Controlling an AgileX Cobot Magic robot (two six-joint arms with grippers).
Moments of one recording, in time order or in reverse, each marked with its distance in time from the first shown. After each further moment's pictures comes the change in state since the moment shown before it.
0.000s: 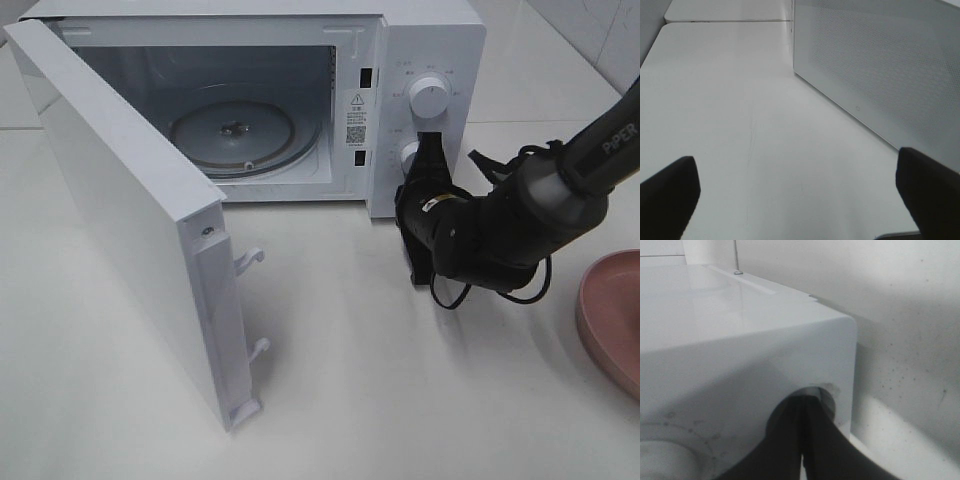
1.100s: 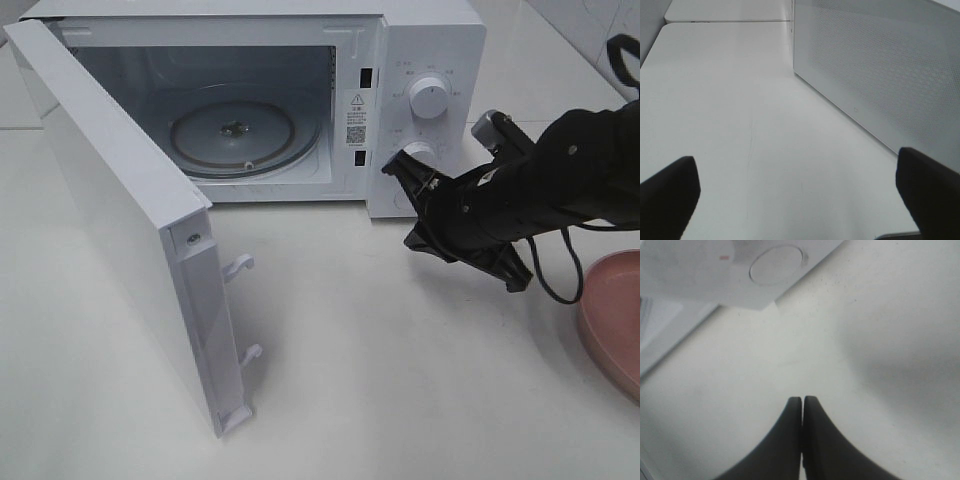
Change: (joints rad) left arm 0.000 0.000 0.000 0.000 0.000 0.000; right arm -0.090 -0.387 0.118 -0.161 0.780 -0.782
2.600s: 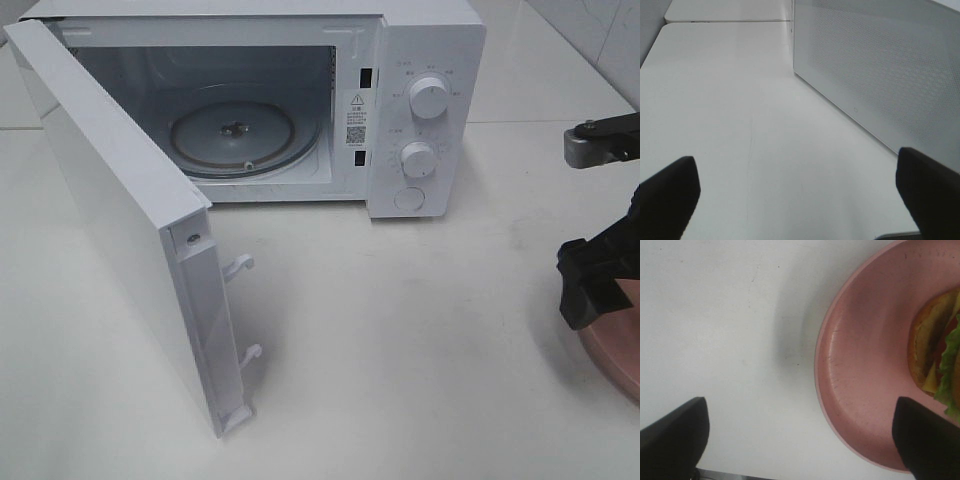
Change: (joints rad) left arm 0.000 0.000 0.000 0.000 0.000 0.000; right arm -0.201 -0.379 0.000 -0.620 0.876 -0.416
